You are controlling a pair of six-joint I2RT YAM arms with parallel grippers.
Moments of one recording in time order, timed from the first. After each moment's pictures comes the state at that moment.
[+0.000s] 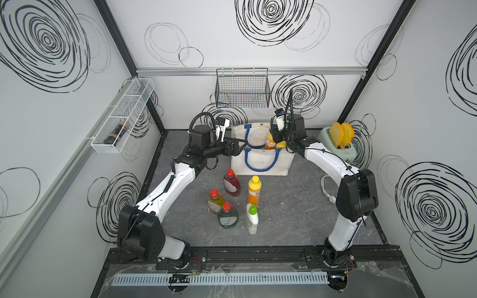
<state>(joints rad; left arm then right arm) -0.30 1.44 1.22 -0.11 0.60 -0.36 0.38 1.82 1.54 -0.15 0.01 -0.09</state>
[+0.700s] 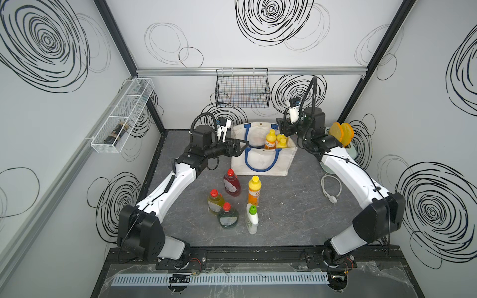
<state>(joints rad) -0.33 1.44 1.22 -0.12 0.59 -0.35 0.39 1.53 1.52 -0.22 0.00 -0.07</state>
